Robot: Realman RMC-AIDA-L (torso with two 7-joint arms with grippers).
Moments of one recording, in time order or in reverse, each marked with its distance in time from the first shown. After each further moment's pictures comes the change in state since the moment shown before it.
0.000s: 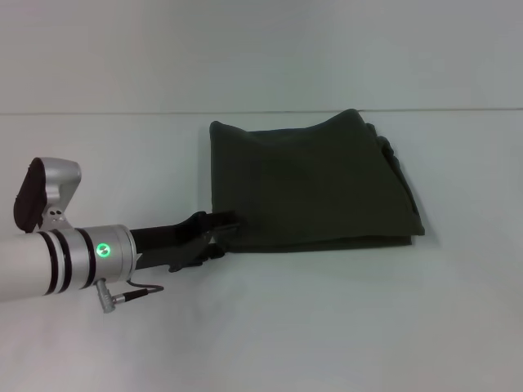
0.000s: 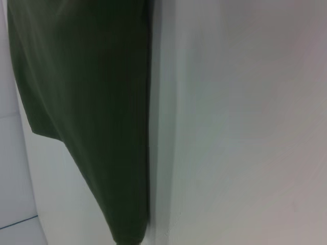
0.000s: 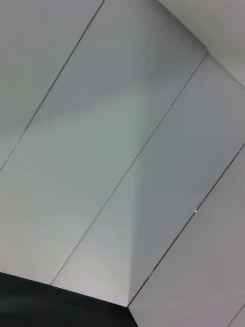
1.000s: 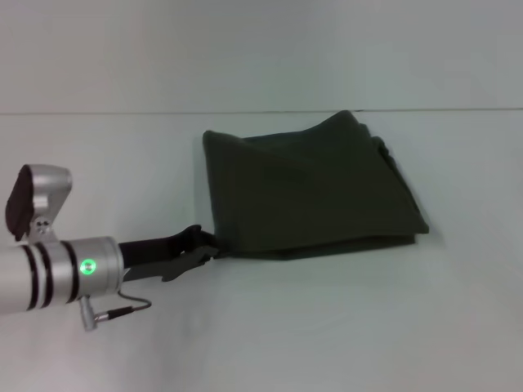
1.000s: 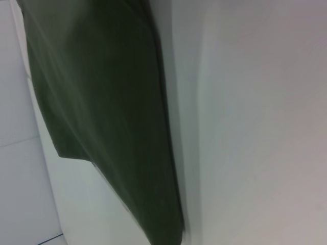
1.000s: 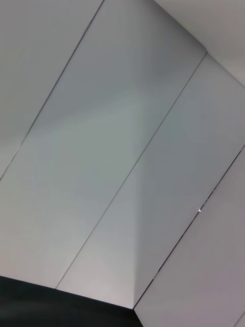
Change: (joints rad) left arm 0.066 -0.008 0.004 0.074 0.001 0.108 0.082; right arm 0.002 0.006 0.003 0.014 0.002 0.007 0.006
